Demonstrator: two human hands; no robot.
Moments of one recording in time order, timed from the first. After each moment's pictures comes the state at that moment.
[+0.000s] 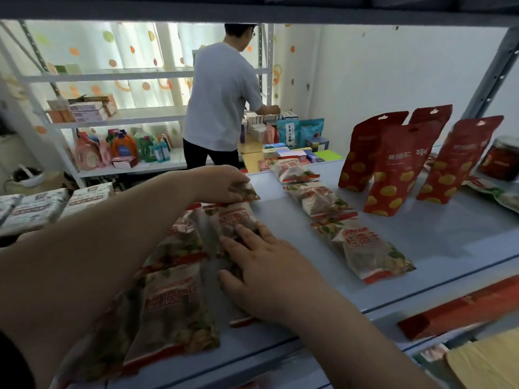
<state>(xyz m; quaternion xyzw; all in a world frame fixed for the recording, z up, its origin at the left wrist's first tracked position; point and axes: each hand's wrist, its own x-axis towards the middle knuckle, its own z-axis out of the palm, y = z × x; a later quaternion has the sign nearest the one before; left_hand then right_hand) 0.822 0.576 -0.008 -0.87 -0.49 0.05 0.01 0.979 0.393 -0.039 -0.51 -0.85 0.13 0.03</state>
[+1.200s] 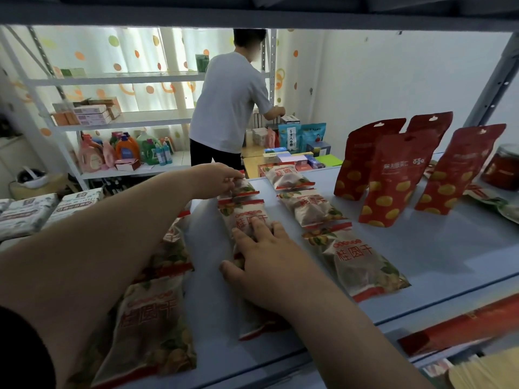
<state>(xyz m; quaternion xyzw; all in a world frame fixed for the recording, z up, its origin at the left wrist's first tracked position) 0.831 0.606 -0.015 -0.83 -0.56 -0.01 -0.02 0.998 0.424 -0.044 -0.55 -0.82 0.11 0.05</state>
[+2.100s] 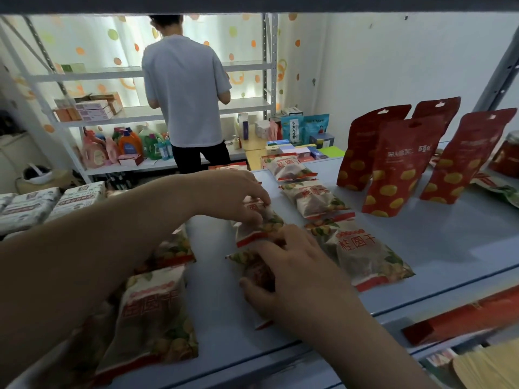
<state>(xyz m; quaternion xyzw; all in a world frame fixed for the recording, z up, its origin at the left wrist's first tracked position) 0.855 0.540 0.000 -0.91 -0.42 0.07 0.00 1.028 0.377 -0.038 -0.55 -0.82 0.08 0.15</state>
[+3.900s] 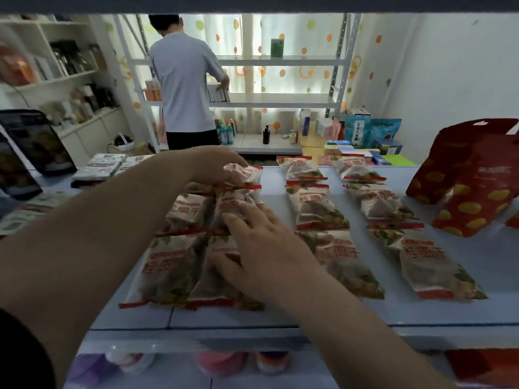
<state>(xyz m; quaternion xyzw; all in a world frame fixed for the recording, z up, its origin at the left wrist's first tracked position) 0.709 0.523 0.007 -0.78 -0.62 0.02 -0.01 0.928 0.377 -0.025 -0.38 -0.92 0.09 0.10</state>
